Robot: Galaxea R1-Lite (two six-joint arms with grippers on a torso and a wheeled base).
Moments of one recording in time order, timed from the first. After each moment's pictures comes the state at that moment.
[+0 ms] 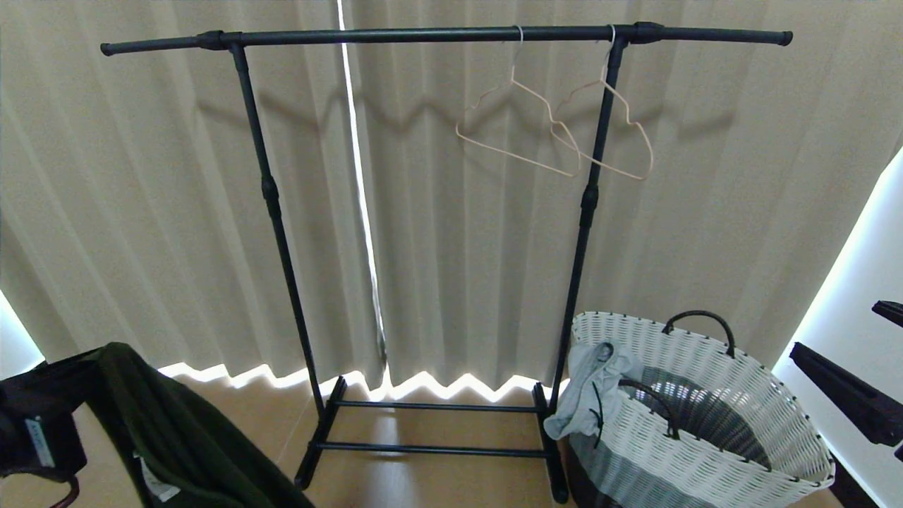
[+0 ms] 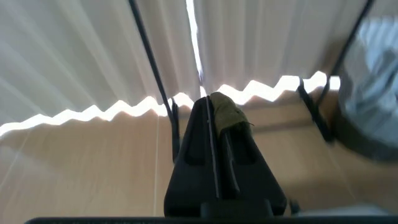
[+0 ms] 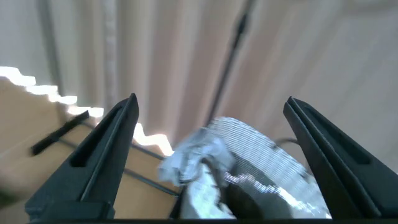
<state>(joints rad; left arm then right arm) -0.20 0.90 -0.43 -0.24 0.10 0.10 0.08 0.93 -0.25 -0.63 0.18 -0.16</state>
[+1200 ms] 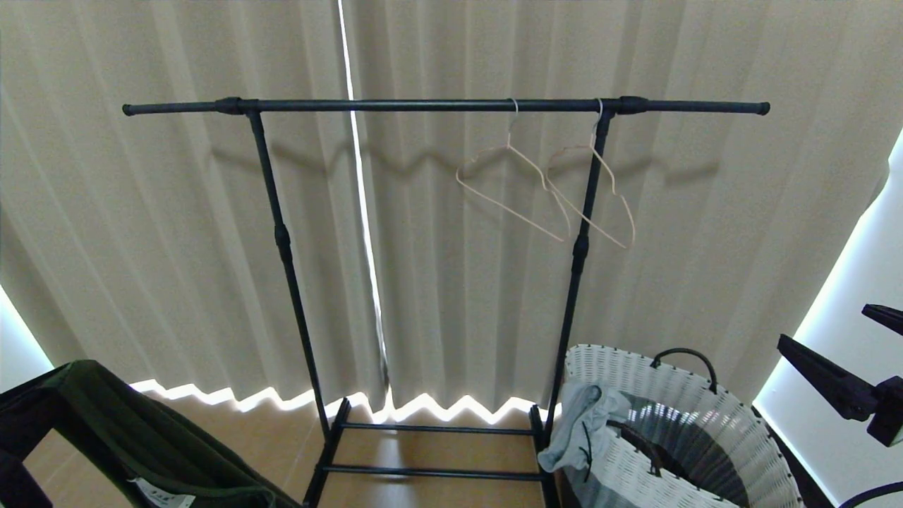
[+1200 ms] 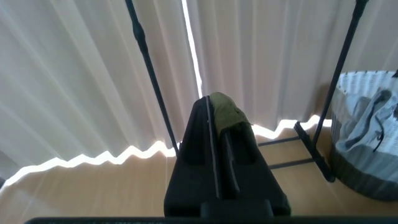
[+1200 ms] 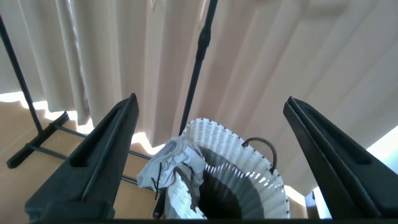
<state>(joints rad) -0.18 0.77 -0.30 -0.37 0.05 0.16 0.00 1.03 -0.25 -0.67 0.15 -0.17</state>
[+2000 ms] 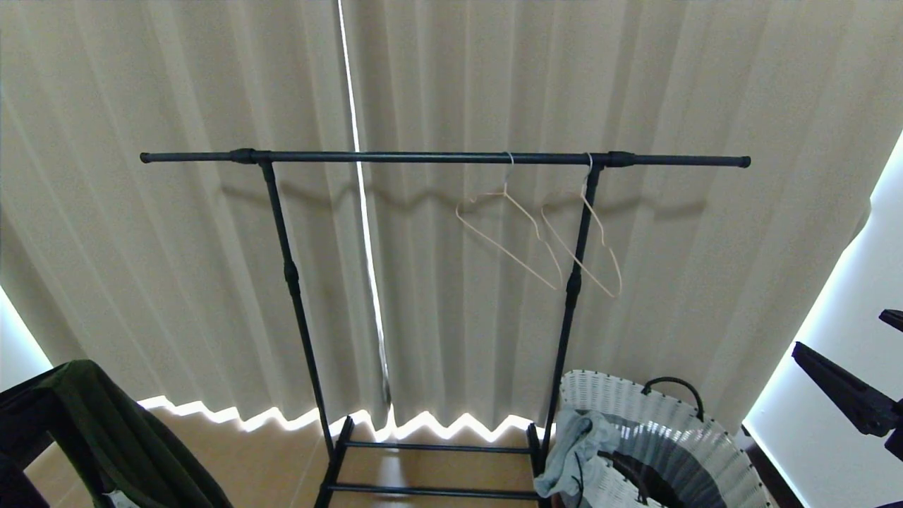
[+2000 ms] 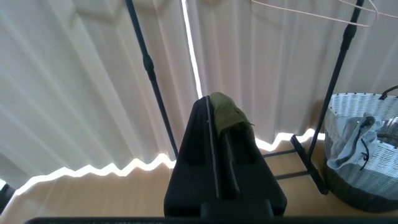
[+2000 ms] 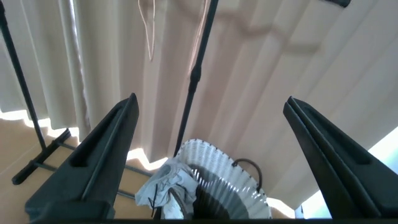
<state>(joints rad) -0.18 0.77 -0.31 -0.36 0.05 0.16 0.00 0.97 -0.22 -0.67 0.16 -0.17</state>
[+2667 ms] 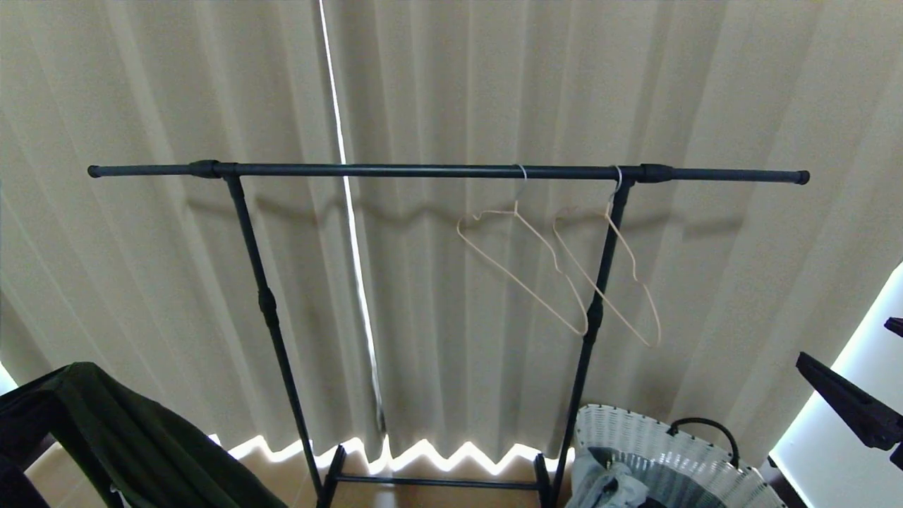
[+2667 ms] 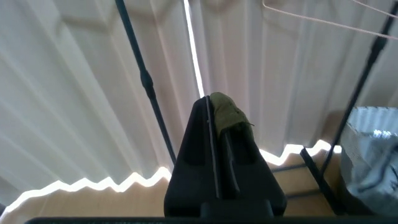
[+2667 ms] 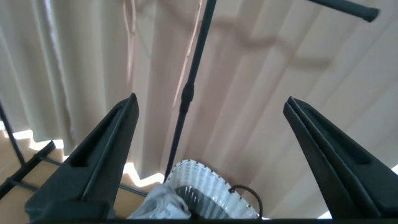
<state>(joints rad) -0.18 0.77 -0.30 -0.36 0.05 0.15 0.00 0.94 -0.20 -0.66 0.16 -0.18</state>
